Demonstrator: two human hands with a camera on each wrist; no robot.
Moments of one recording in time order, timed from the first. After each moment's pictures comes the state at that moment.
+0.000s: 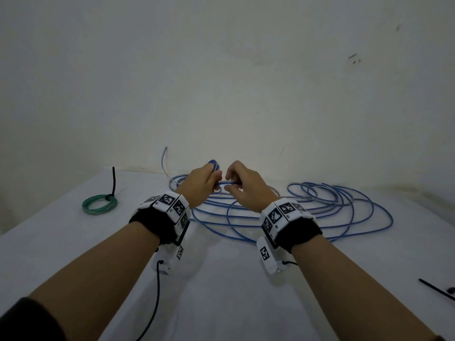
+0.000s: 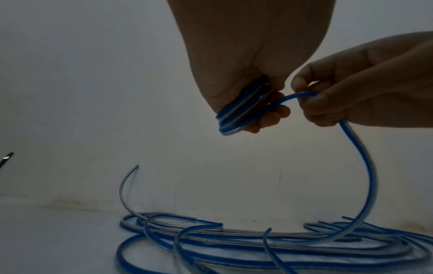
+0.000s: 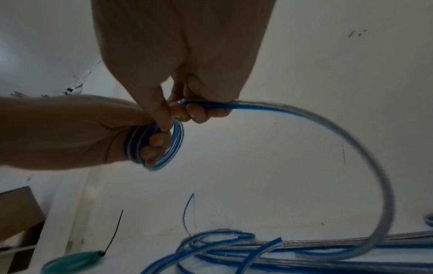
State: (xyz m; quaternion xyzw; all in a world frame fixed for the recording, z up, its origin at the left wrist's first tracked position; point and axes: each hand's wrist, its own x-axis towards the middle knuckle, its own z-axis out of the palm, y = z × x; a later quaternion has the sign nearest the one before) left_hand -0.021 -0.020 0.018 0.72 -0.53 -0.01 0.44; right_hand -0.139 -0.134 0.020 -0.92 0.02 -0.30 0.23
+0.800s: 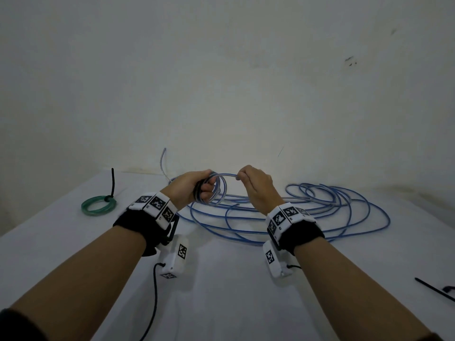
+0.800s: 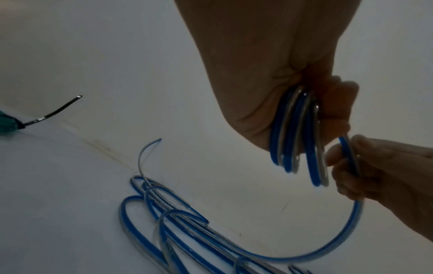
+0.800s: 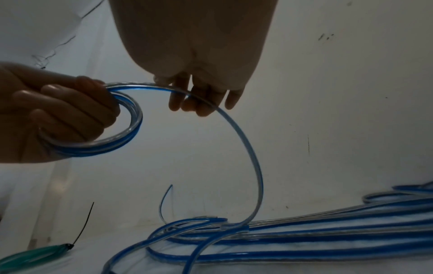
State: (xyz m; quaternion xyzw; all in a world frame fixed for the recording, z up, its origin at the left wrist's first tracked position) left_hand -0.021 -0.005 0.030 0.51 -0.38 -0.44 0.64; right_hand -0.142 -0.157 0.006 -0.91 0.10 -0.36 0.18
